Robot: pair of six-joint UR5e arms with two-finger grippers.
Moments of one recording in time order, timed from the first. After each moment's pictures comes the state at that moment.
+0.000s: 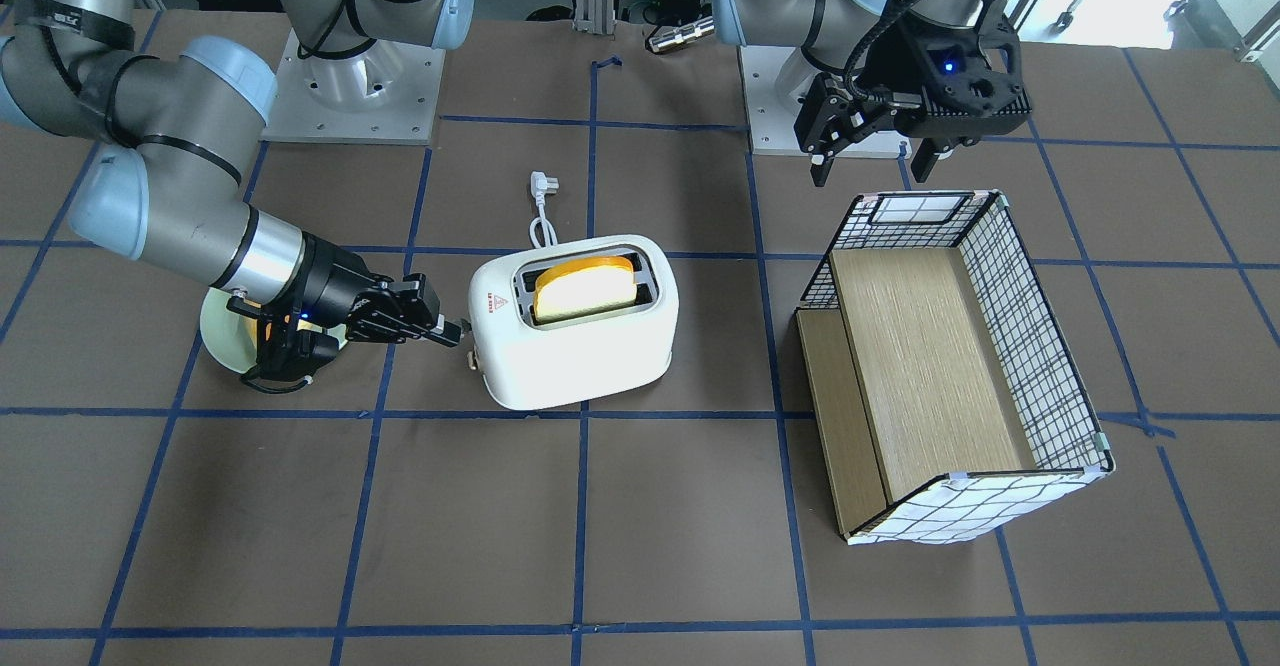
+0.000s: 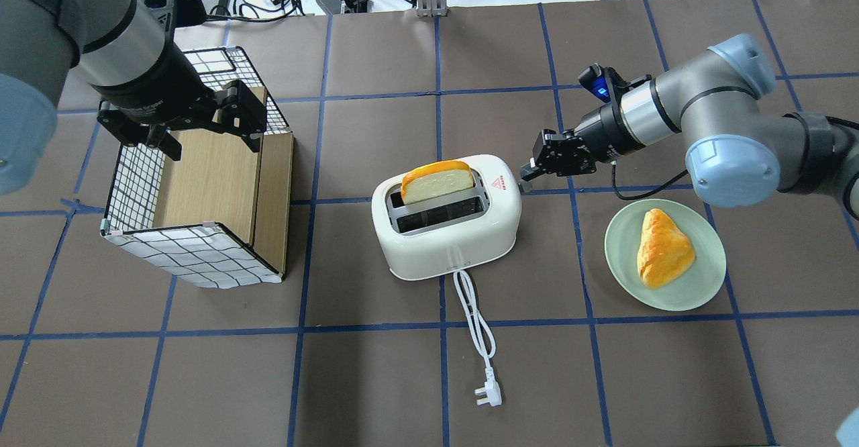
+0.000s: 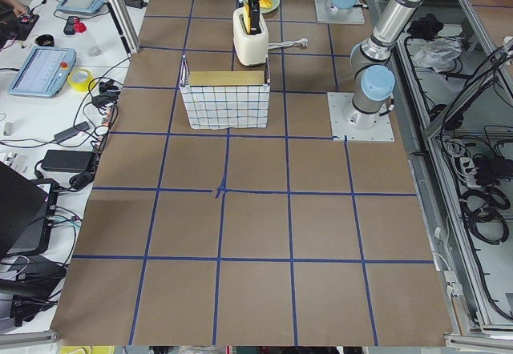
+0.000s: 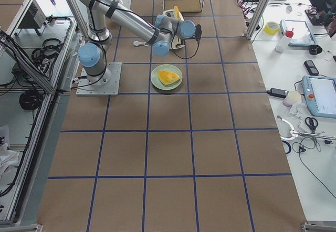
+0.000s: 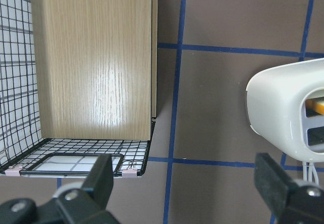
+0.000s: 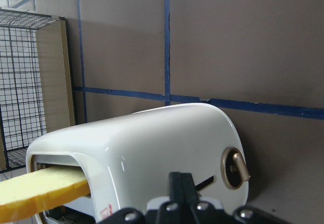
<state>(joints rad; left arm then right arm) -1.57 -1.46 -1.67 -1.52 1.59 -0.08 1.39 -1.36 1.99 -2.03 -0.82 -0.25</state>
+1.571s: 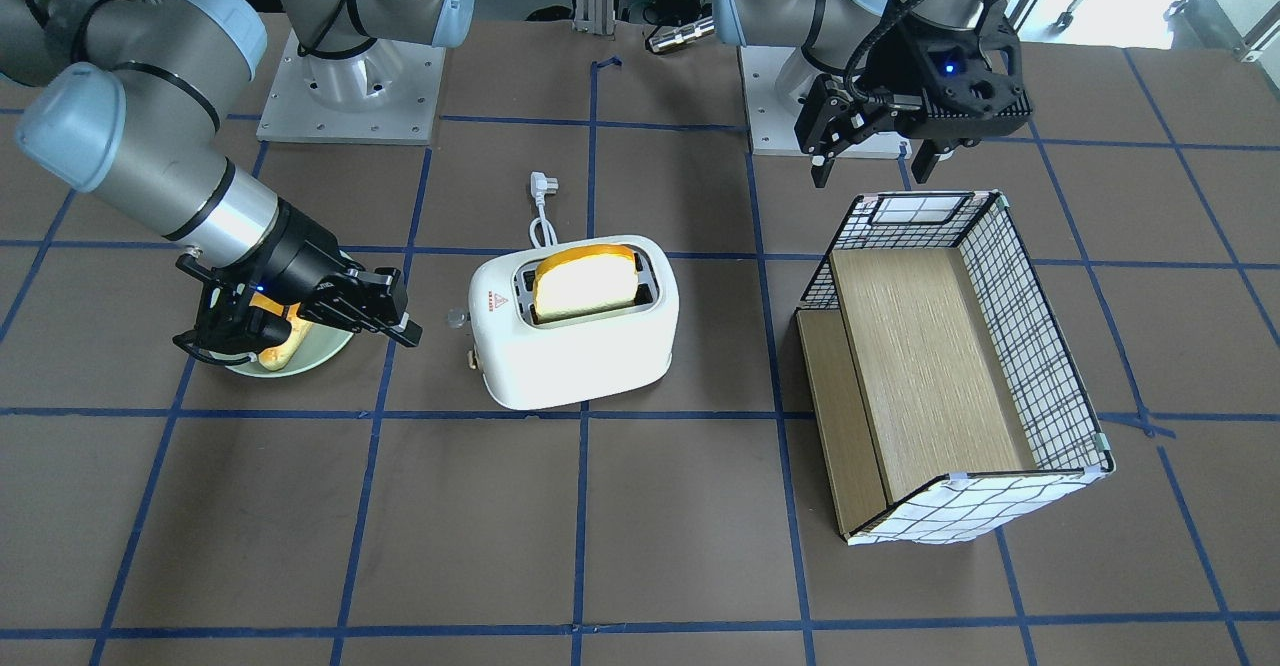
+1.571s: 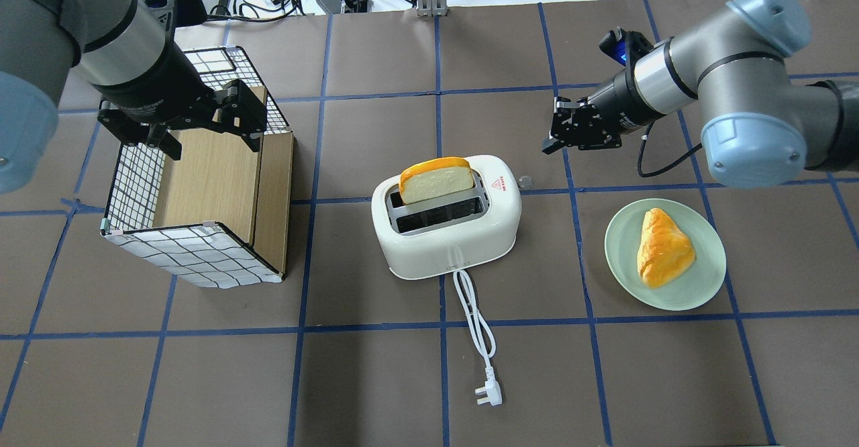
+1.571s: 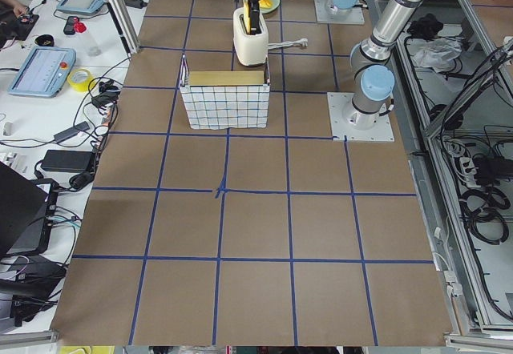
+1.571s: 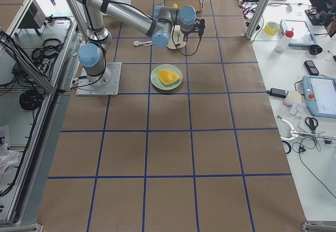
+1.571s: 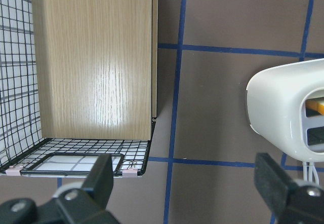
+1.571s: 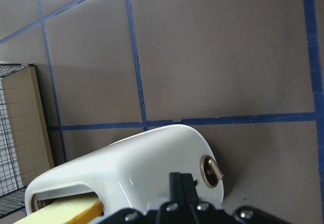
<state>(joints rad) -1.57 -1.46 -1.67 -1.52 1.59 -0.08 1.42 -1.46 1.89 -2.01 -1.02 0.01</state>
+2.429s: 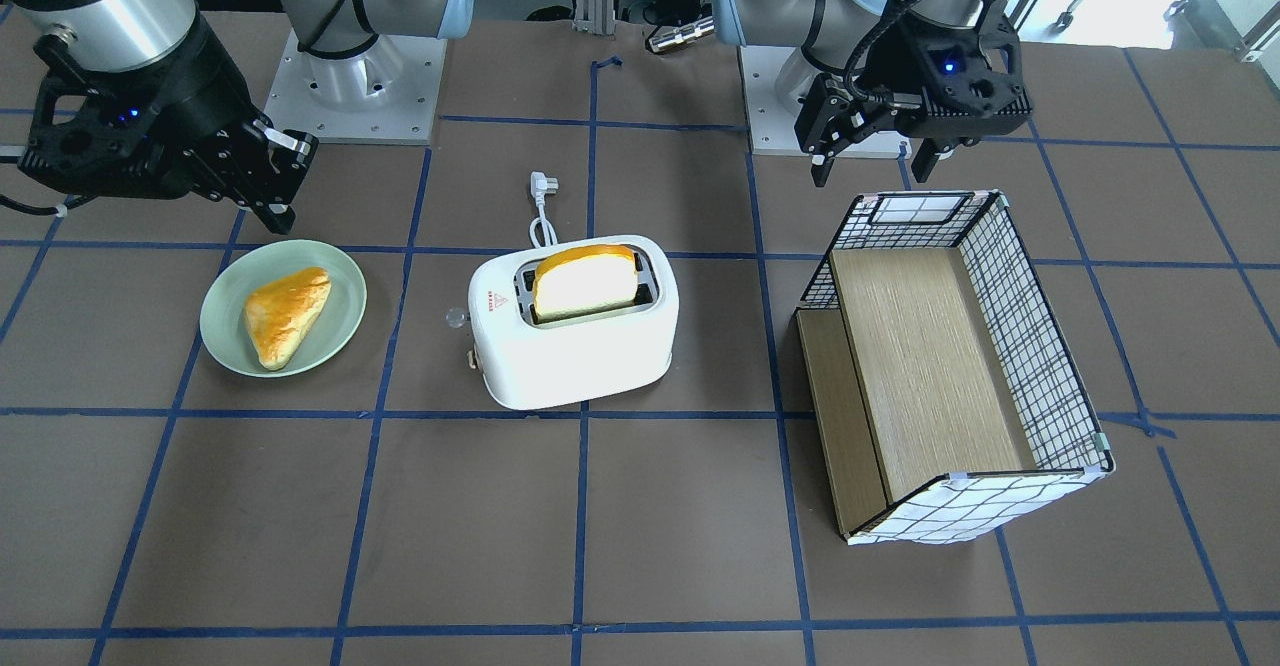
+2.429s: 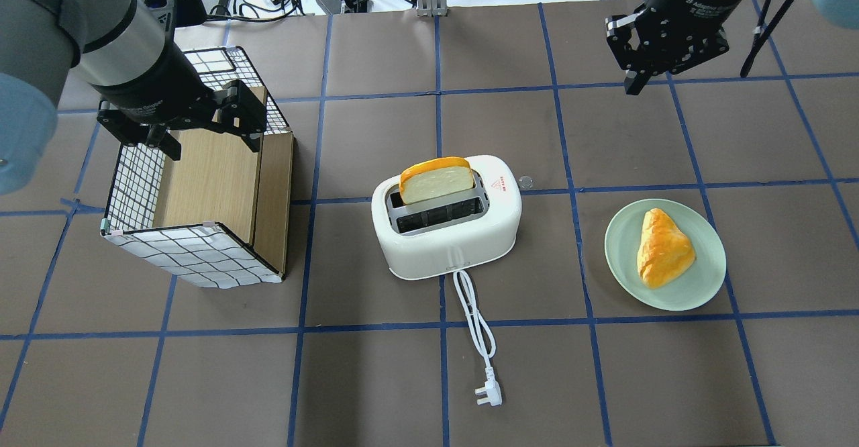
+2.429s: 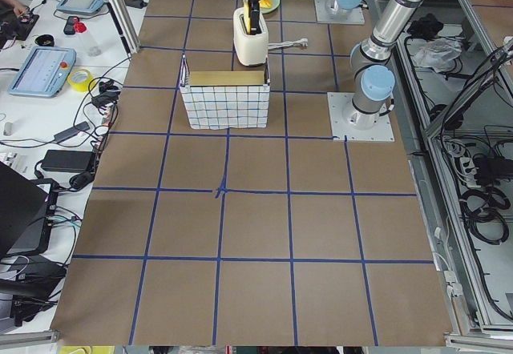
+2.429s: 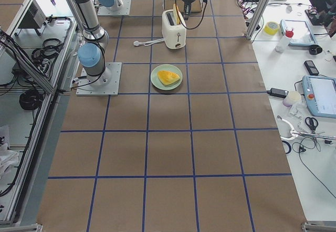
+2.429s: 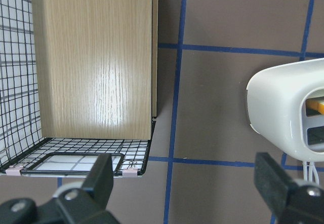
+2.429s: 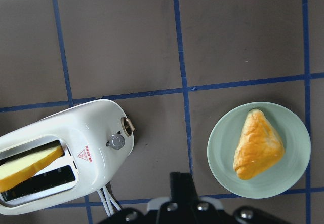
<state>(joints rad) -1.57 -1.46 -1.67 -1.52 1.59 -0.08 1.53 -1.52 1.45 -1.51 -1.50 0.07</state>
